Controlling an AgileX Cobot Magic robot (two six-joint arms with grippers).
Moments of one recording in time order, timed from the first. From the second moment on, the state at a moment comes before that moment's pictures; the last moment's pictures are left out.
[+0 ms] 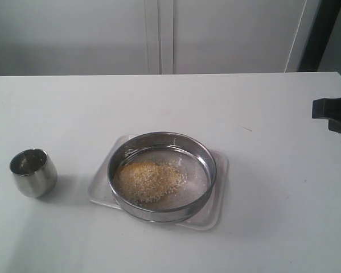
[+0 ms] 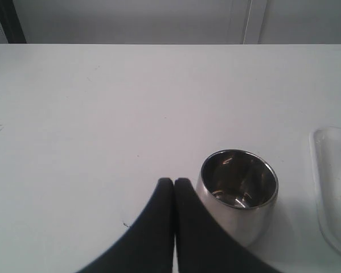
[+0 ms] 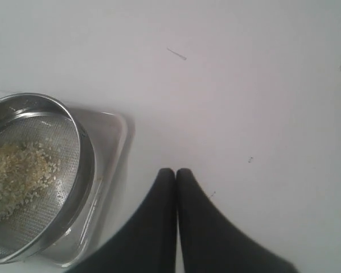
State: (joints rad) left arm -0.04 0.69 -0.10 0.13 -0.22 -0.18; right arm 0.08 1.01 -0.75 0.21 0.58 0.00
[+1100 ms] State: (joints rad) left arm -0.04 0.69 -0.10 0.13 -0.22 -0.18; right arm 0.19 1.29 -0.91 0.29 0.73 0.01
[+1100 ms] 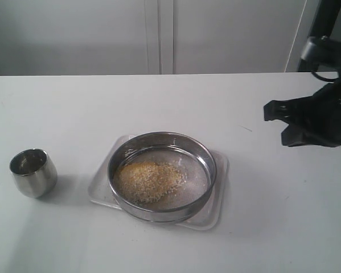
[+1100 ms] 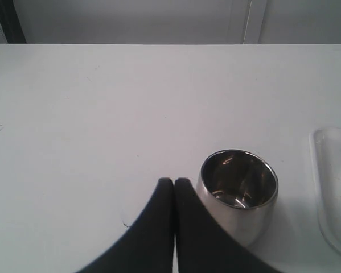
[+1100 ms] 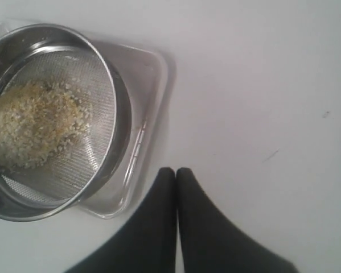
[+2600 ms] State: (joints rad) left arm -0.04 0.69 -0.10 0.13 -0.22 -0.18; right arm 0.58 1.74 -1.23 -0.14 0.86 0.54
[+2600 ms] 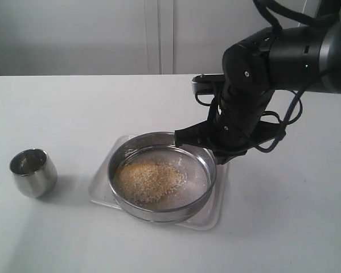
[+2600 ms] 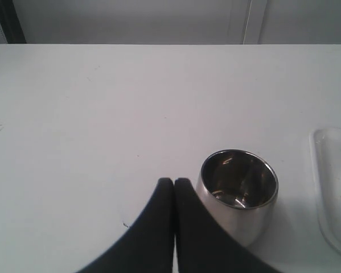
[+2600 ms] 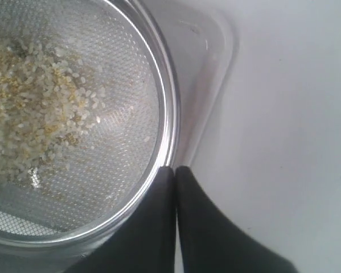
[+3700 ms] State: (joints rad) left arm -0.04 0.69 -0.10 0.13 -0.22 -0.18; right arm 0.58 1.86 -1.23 -0.14 0.80 0.73
